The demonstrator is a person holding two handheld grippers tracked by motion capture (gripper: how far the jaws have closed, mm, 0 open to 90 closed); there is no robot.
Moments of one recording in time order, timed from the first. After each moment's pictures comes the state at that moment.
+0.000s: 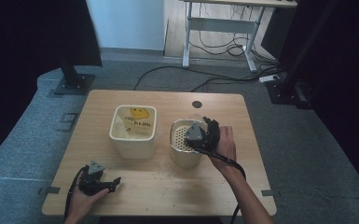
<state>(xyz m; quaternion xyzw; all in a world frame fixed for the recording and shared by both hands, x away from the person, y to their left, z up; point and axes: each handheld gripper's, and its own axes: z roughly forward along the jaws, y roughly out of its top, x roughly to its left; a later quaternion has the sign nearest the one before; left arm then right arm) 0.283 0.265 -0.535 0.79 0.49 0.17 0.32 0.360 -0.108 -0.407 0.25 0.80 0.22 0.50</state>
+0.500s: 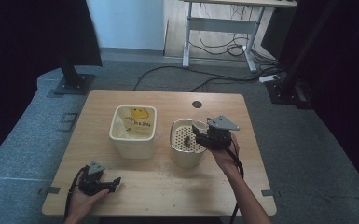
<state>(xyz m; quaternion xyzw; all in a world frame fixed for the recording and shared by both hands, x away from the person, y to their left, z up) 0.283 0.266 -0.535 0.79 0.49 0.17 0.32 0.364 -0.150 -0.398 0.40 0.72 0.46 0.31</state>
